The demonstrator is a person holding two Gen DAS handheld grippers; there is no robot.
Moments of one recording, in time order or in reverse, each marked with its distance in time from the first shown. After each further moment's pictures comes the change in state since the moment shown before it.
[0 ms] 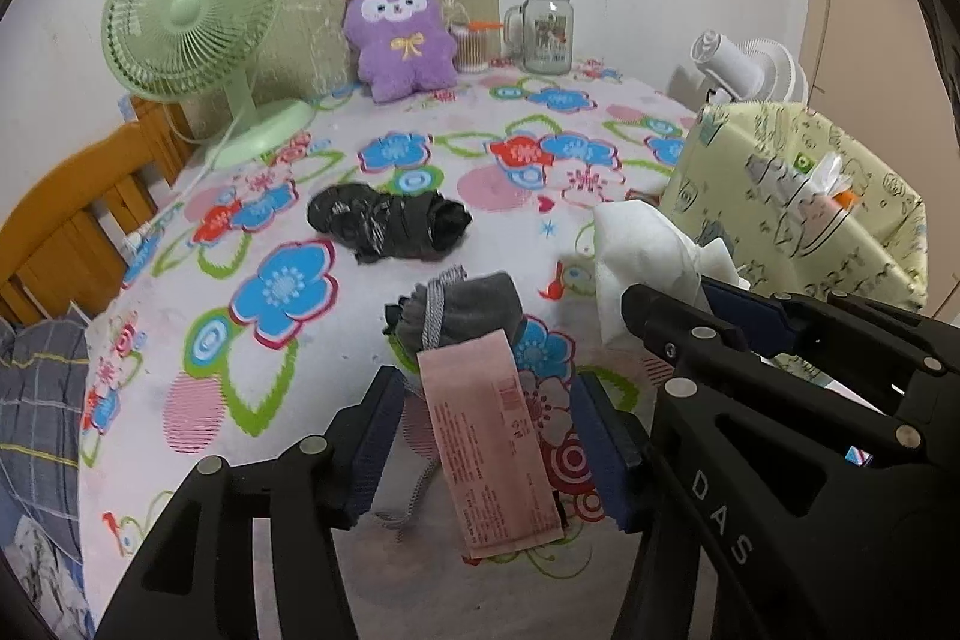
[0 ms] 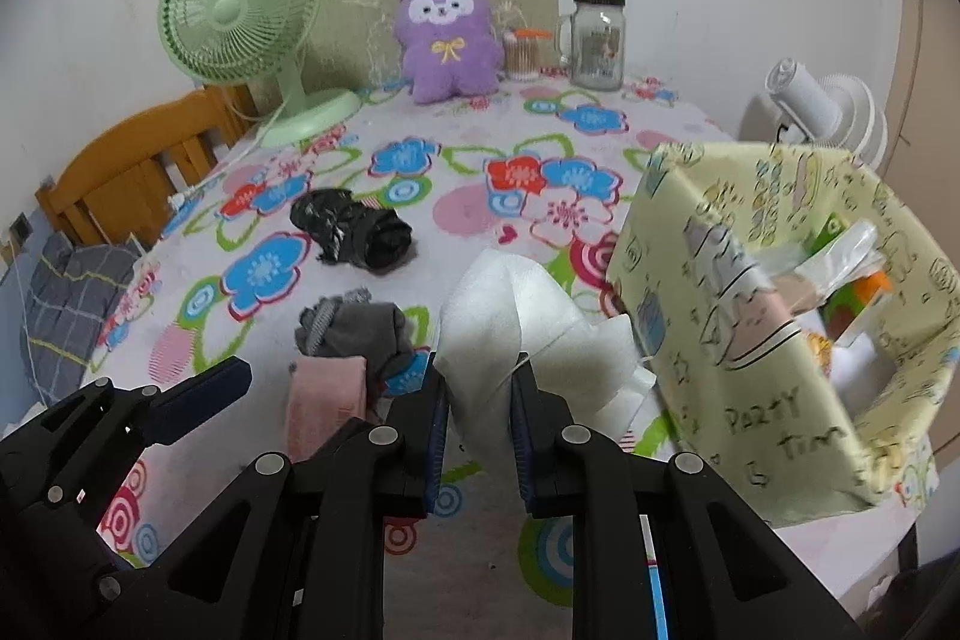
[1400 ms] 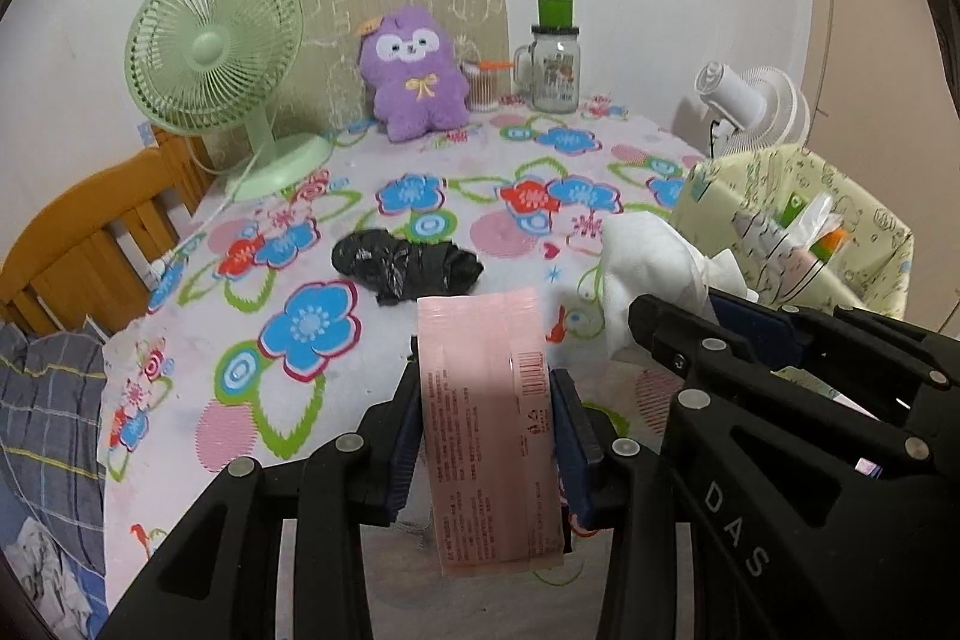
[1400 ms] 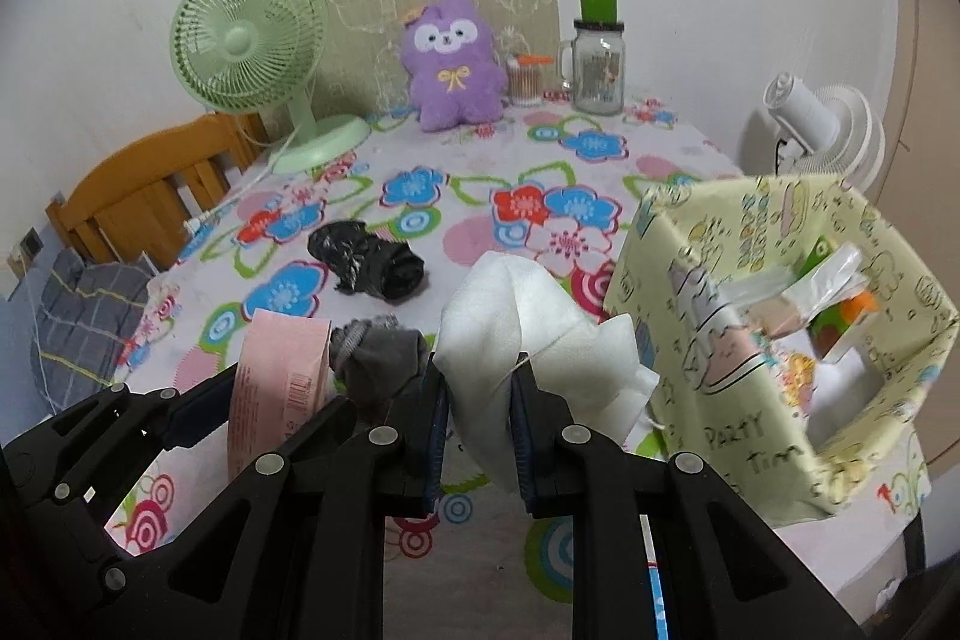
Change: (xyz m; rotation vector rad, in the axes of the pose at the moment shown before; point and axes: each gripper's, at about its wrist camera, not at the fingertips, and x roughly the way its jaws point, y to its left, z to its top) left arm -0.031 0.000 0.013 -0.005 -0.082 0.028; right arm -0.020 0.001 0.008 0.012 -0.042 0.019
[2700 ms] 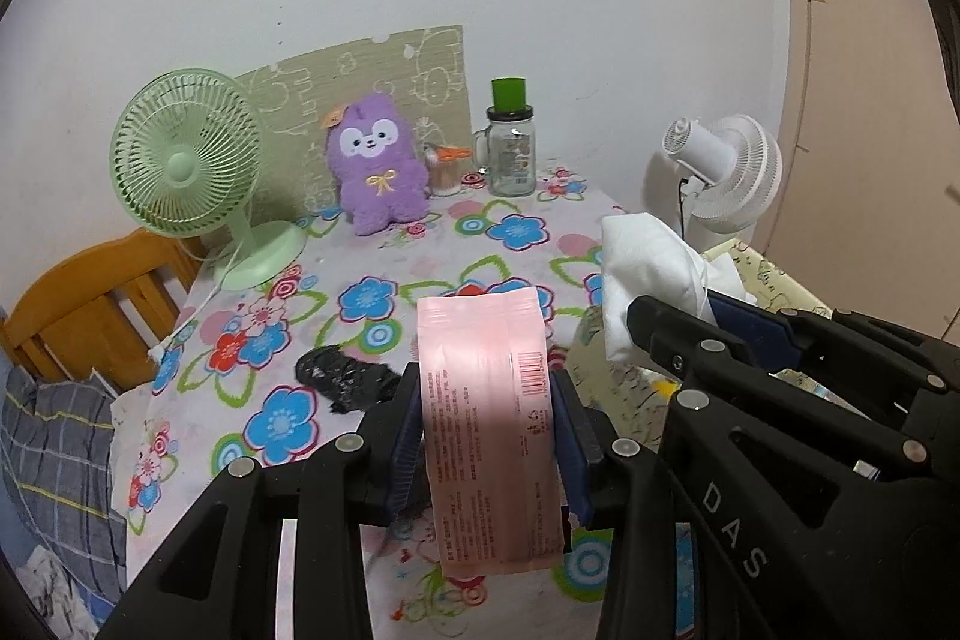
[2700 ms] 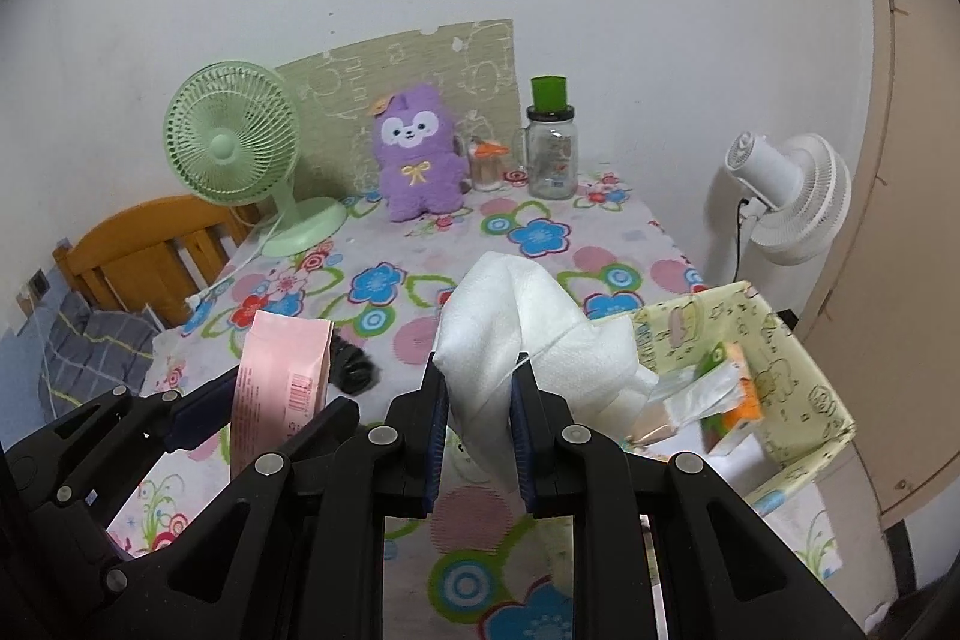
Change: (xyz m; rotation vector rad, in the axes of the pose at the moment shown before) left arm -0.040 -0.063 0.064 0.024 -0.091 0.003; right arm -0.066 -0.059 0.056 0.011 -0.106 -0.003
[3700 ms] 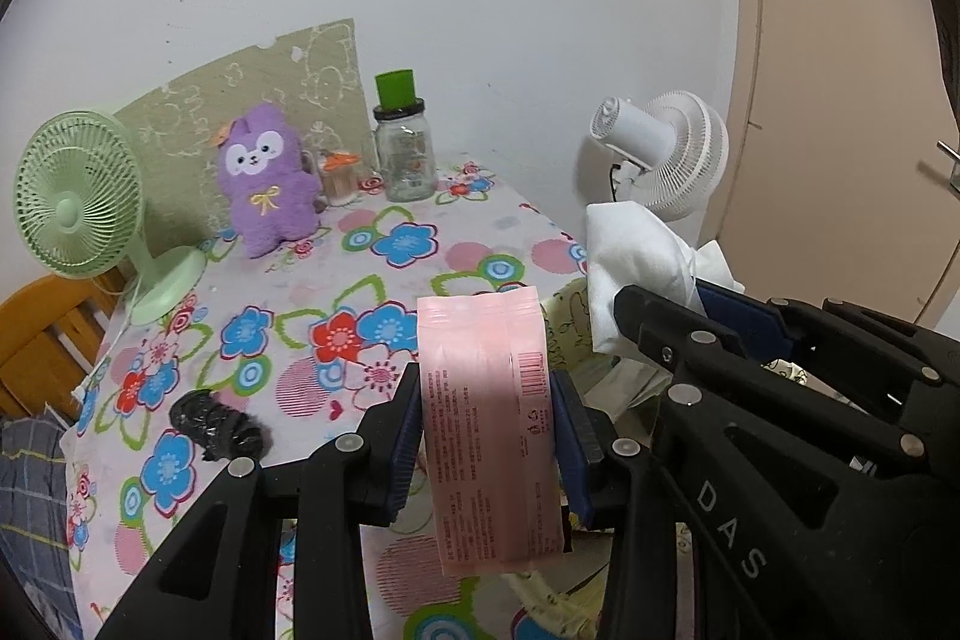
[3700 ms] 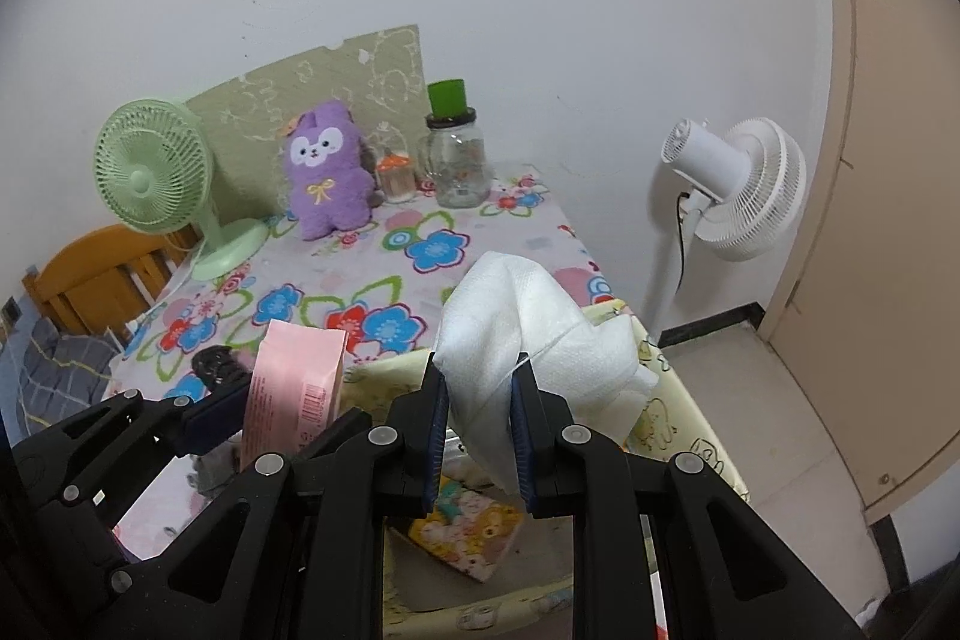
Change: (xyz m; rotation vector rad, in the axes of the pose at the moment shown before) left arm 0.051 -0.092 0.032 0.061 0.039 -0.098; right arm 0.015 -0.104 0.013 0.048 -0.007 -0.060
